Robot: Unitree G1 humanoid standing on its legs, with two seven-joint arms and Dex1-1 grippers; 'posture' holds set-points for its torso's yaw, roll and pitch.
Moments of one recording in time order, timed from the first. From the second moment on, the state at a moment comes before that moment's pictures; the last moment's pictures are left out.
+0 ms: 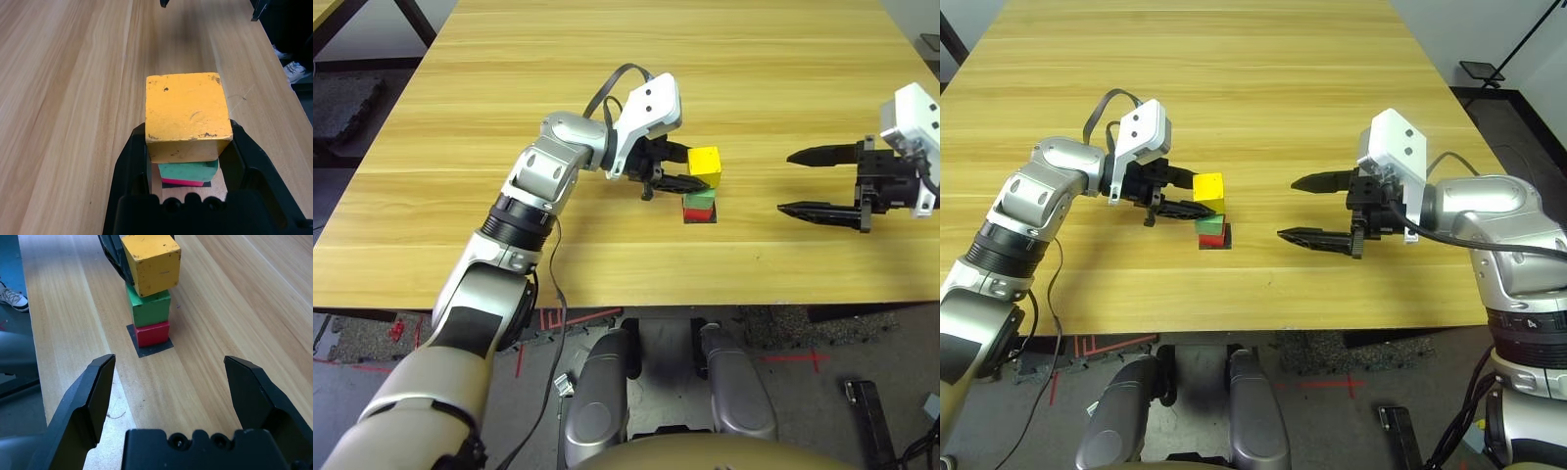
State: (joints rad) left arm -0.96 0.43 -0.30 0.26 -0.20 0.43 -1.24; right arm -0.51 -0.97 -0.08 -0.14 0.49 0.58 1.24
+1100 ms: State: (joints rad) left arm -0.95 0.43 -0.30 0.23 -0.19 0.43 -1.25; right arm -0.53 -0.95 -0.06 -0.11 0.48 0.55 1.24
